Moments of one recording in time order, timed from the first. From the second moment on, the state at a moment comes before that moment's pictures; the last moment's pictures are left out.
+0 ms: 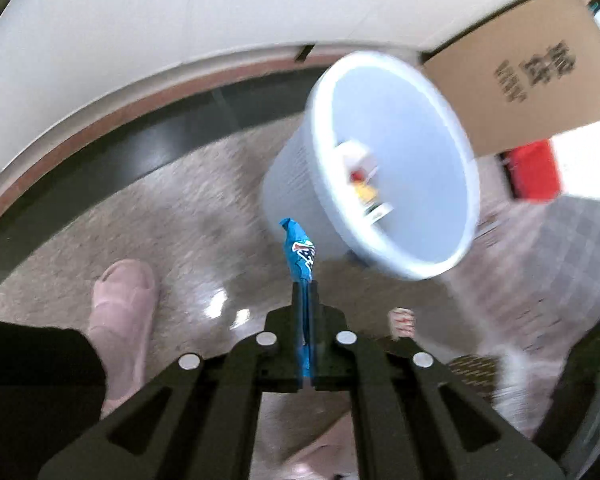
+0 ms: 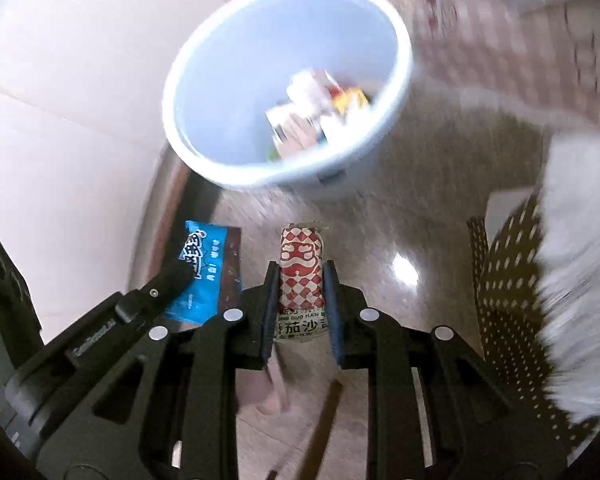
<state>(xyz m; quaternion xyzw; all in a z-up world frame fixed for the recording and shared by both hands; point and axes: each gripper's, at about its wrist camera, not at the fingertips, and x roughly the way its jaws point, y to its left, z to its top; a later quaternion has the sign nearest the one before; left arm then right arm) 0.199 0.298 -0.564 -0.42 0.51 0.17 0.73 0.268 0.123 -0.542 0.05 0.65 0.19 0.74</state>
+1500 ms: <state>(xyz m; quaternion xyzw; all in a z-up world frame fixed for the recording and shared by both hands) 0.292 0.316 -0.294 -0.16 0.45 0.14 0.87 0.349 0.126 -0.281 0.01 0.43 0.20 0.88</state>
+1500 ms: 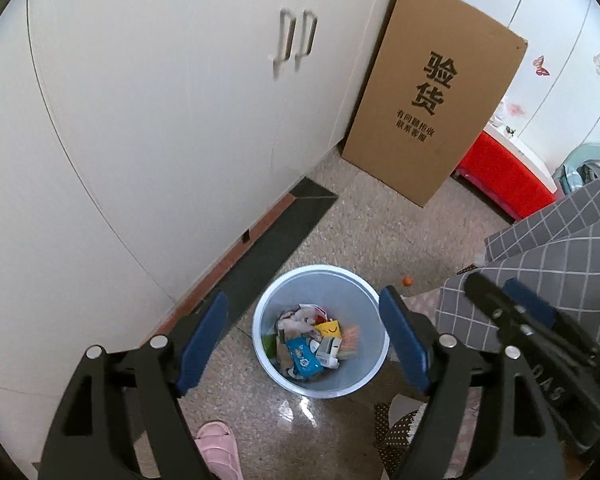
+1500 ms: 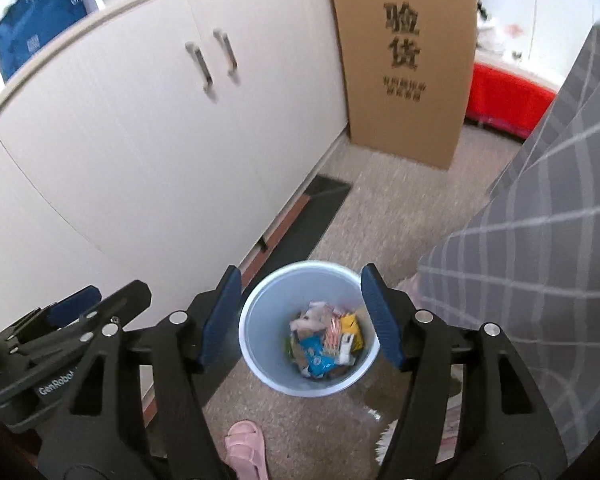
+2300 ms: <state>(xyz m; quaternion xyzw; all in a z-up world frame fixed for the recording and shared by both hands) 0.154 0.200 -0.036 -0.05 0.26 0.12 0.96 0.194 0.017 -0.033 0.01 0.26 0.20 0.95</state>
